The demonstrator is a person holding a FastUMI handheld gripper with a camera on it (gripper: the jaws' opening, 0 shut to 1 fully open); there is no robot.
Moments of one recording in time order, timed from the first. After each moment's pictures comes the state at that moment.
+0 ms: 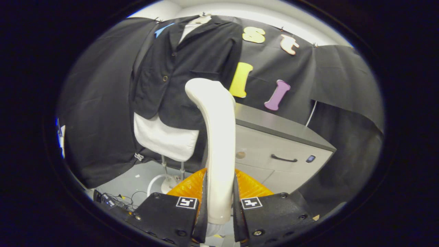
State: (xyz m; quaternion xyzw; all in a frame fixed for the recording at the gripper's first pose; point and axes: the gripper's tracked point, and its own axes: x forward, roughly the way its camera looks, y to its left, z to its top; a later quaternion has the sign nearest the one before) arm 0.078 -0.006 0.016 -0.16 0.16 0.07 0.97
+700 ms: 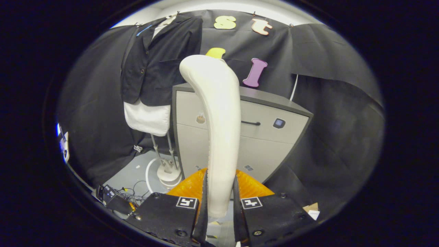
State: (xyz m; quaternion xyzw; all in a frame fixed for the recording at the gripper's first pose) arm 0.033 -0.109 -0.006 -0.12 0.22 0.04 0.97
